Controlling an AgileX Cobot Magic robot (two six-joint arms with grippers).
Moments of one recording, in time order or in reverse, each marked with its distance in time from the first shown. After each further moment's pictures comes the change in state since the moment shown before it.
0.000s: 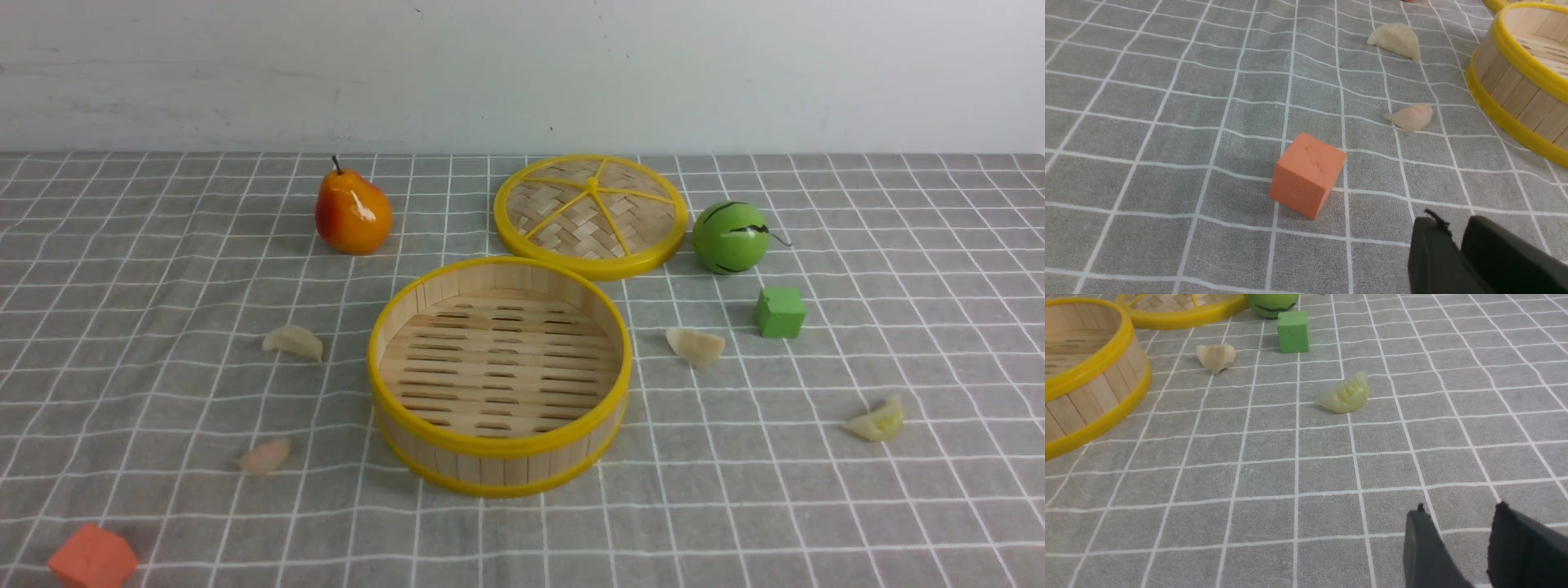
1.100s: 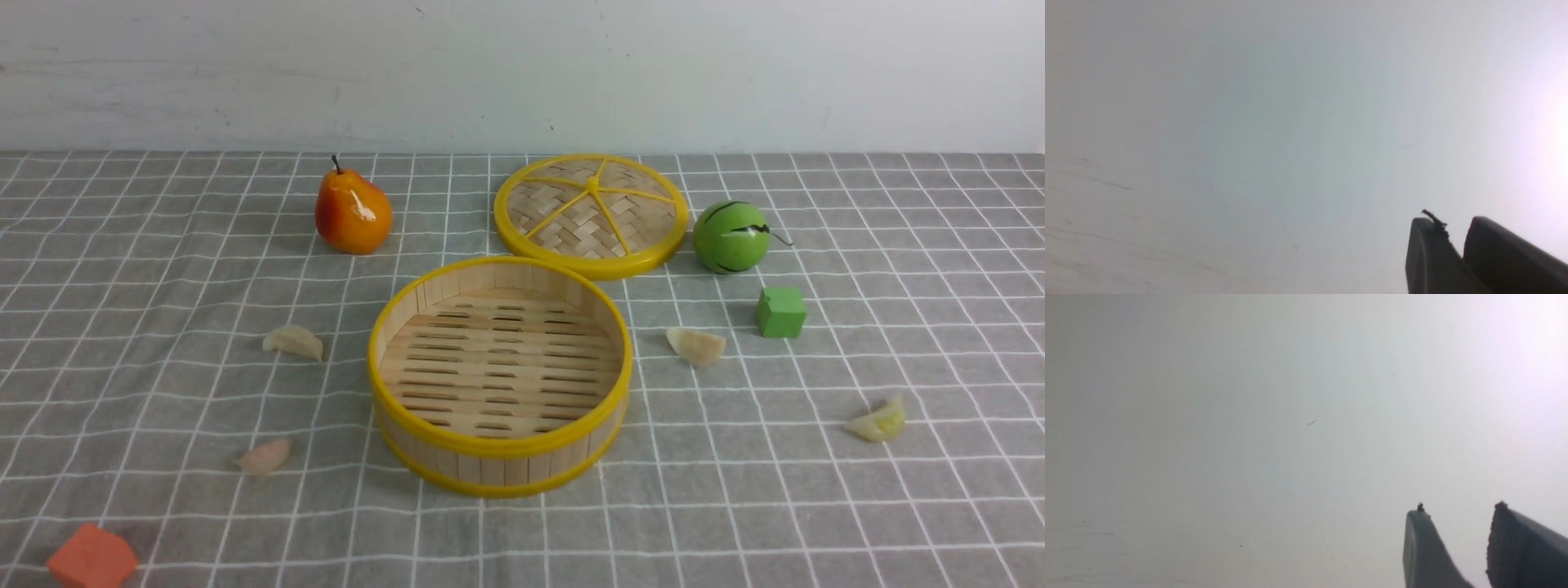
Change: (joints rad) right arm 0.000 0.000 0.009 -0.212 -0.883 0.248; left arm 0.000 0.000 -0.004 0.103 -0.880 -0.280
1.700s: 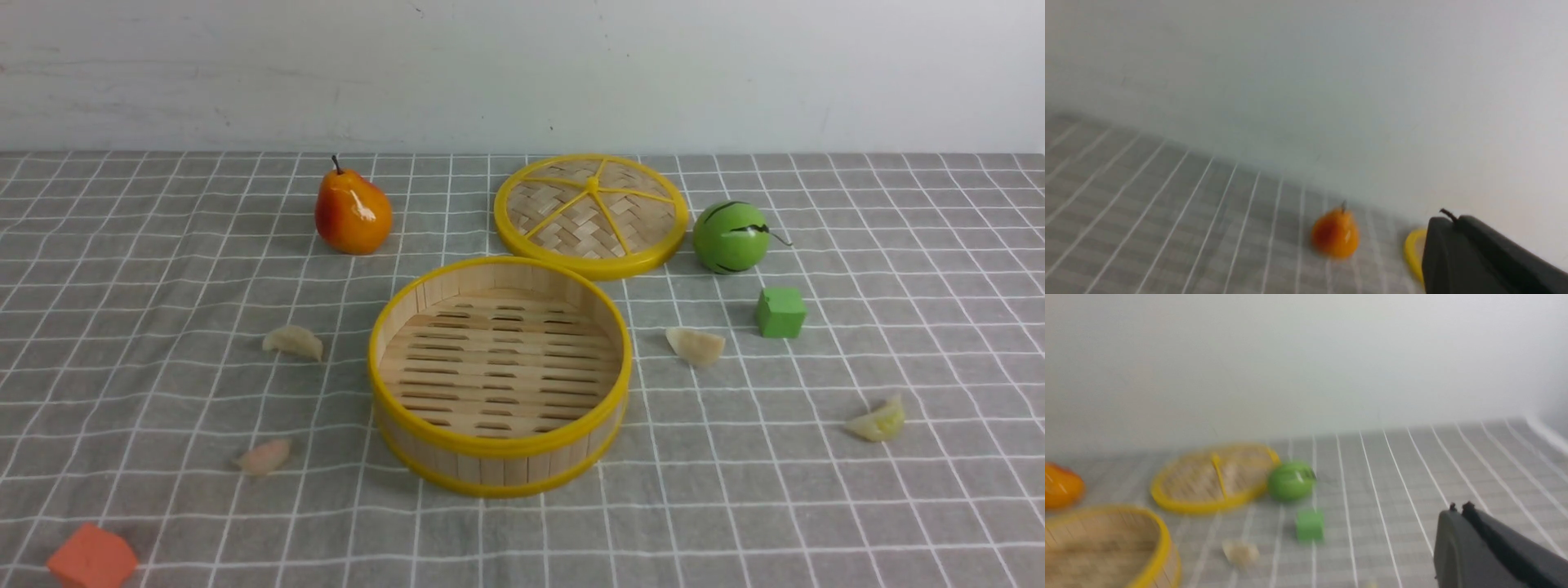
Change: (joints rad) right arm 0.000 0.538 -0.467 -0.028 0.748 0.025; left arm 0.000 0.712 -0.728 0.198 0.720 -0.195
